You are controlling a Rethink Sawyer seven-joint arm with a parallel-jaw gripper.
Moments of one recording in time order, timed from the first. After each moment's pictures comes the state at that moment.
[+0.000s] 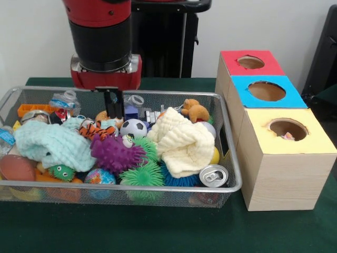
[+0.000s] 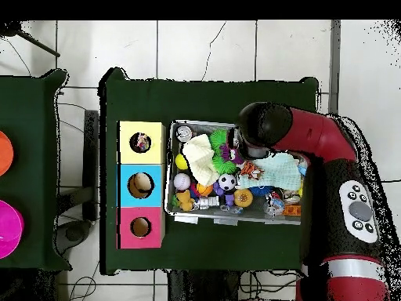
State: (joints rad) arm -0.48 -0.54 0.19 1.25 -0.22 1.03 1.55
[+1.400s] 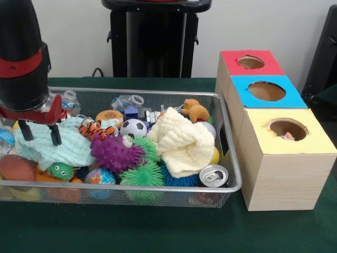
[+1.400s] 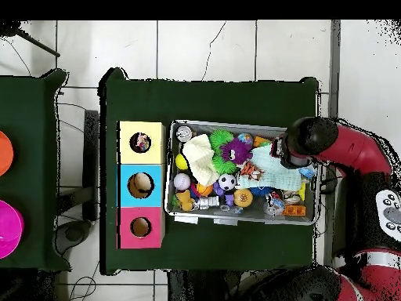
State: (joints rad) arm -0.63 -0.36 0.16 1.09 -0.32 1.03 1.55
